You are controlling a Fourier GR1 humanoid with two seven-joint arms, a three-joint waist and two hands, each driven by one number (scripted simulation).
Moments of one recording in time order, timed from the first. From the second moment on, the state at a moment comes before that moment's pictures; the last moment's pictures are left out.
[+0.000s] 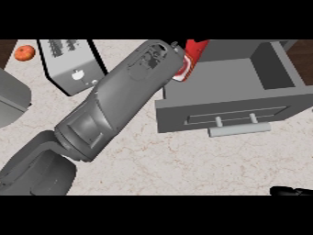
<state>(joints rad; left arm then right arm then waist) -1.48 0.00 -0.52 -0.40 0.47 0.63 0.03 0.14 -0.06 -0.23 -2.12 -0.08 0.16 0.13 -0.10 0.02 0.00</state>
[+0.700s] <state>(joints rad) -1.43 0.00 -0.63 -0.37 0.52 0.73 -0.03 0.11 -0.07 -0.21 -2.12 -0.07 0.16 0.15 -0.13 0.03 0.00</state>
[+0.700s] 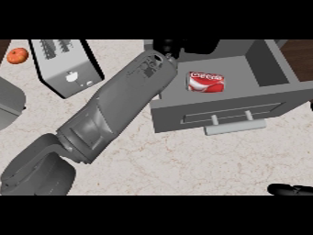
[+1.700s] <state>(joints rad) -1.41 0.00 -0.62 -0.41 0.67 0.80 -0.10 0.07 -0.18 -0.17 -2.20 0.18 0.18 0.05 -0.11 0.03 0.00</state>
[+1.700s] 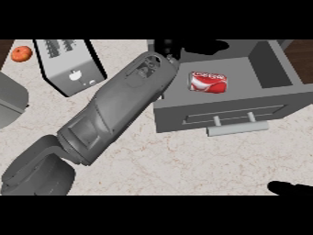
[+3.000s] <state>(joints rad) -1.40 0.07 -0.61 -0.56 0.65 0.83 -0.02 -0.12 -0.21 0.11 -1.68 1.00 -0.11 -0.03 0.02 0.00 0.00</state>
